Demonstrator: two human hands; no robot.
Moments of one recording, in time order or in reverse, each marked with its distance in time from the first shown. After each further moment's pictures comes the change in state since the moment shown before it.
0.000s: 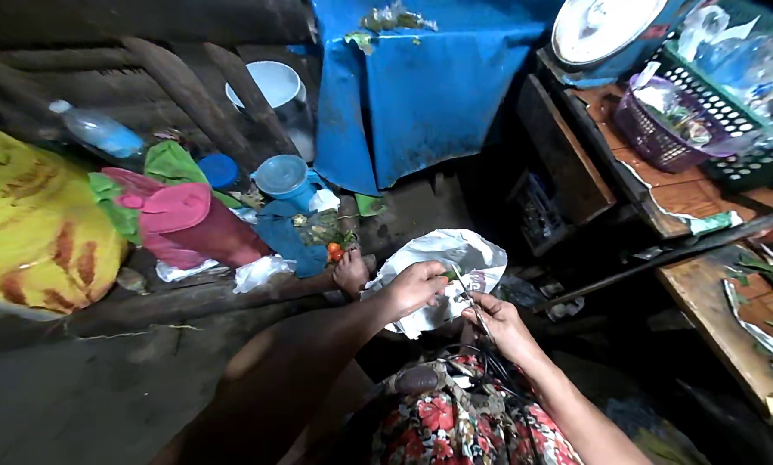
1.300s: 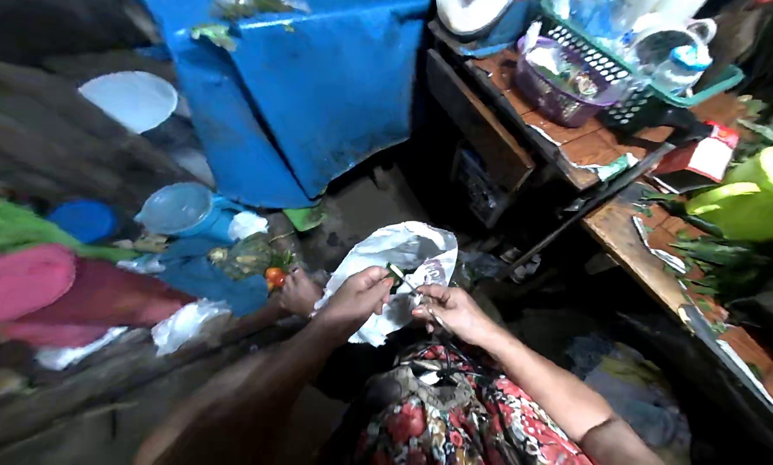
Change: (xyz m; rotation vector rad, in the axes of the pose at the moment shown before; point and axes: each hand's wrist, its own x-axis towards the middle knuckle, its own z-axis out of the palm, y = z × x) left_hand -0.002 -0.006 0.006 -0.092 0.071 0.005; right_hand -0.004 -0.019 0.001 0.176 -0.102 -0.024
